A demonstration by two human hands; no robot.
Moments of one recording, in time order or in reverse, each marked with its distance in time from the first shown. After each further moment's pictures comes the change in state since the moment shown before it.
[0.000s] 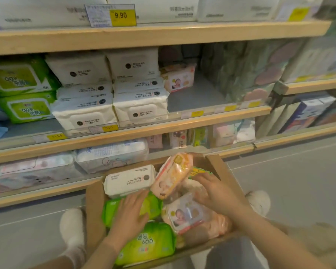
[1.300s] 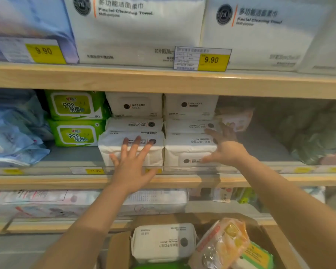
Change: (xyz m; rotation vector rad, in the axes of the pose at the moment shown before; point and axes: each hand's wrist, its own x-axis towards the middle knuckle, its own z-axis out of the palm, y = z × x) left_hand 0.171 -0.100 -0.194 0.143 0.363 -0.194; right_hand 0.300 -0.067 -0.114 -0.085 0.130 0.025
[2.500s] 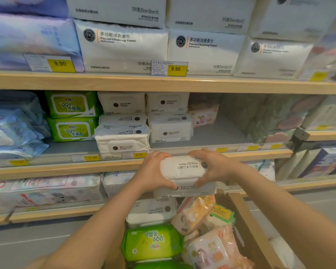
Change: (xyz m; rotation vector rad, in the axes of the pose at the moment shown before) left_hand -0.087 0.101 -0.031 -0.489 -0.149 0.196; right_hand -0.174 -0.026 -0.040 -0.003 -0.243 -0.148
